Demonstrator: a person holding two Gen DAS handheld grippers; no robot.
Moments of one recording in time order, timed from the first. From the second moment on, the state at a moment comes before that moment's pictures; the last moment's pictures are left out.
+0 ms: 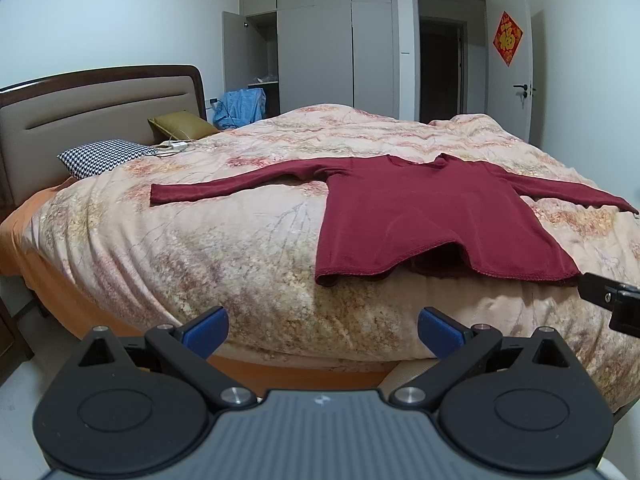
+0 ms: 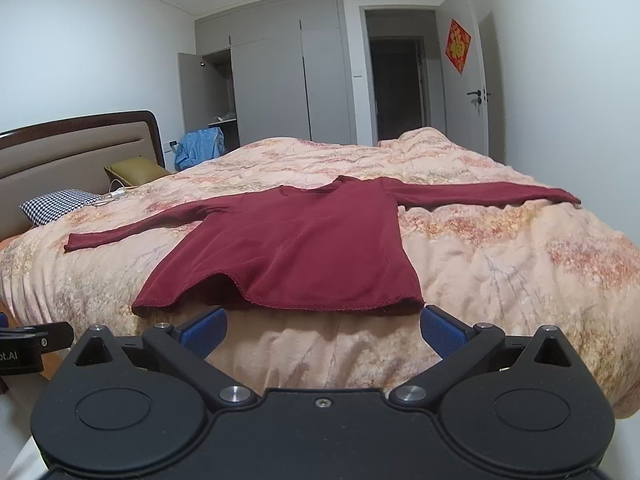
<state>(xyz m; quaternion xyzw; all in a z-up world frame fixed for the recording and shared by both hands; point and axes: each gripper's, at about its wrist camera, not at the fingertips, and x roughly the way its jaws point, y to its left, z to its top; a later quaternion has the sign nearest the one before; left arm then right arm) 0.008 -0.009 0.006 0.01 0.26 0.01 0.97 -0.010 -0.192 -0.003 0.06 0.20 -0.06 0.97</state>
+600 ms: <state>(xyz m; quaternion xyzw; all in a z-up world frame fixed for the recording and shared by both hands) 0.088 -0.037 0.032 0.05 0.27 0.01 0.96 0.044 -0.241 -0.018 0.11 0.23 -0.06 0.97</state>
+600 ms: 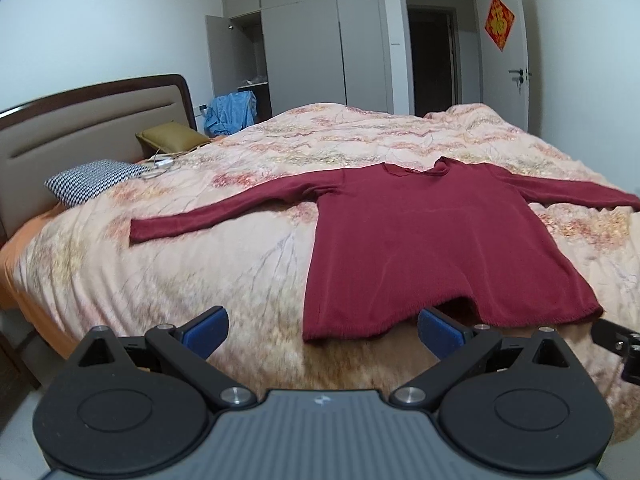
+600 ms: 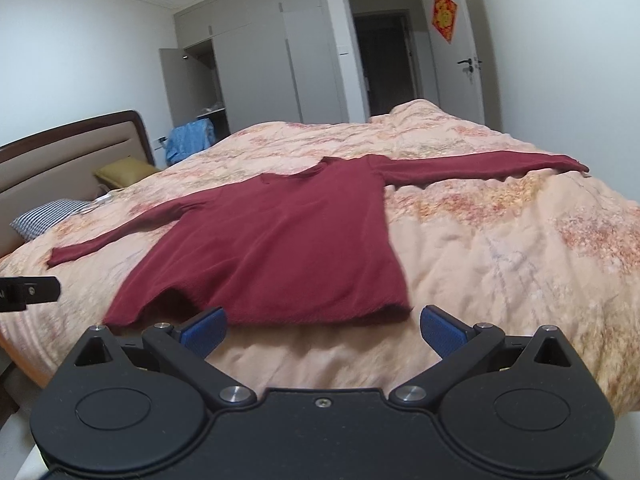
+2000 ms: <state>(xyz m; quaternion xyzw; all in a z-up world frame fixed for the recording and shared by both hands) 0.382 -0.162 -0.060 0.02 0.34 -0.06 0.94 0.297 -0.595 -0.053 0.20 0.24 -0.26 0.91</state>
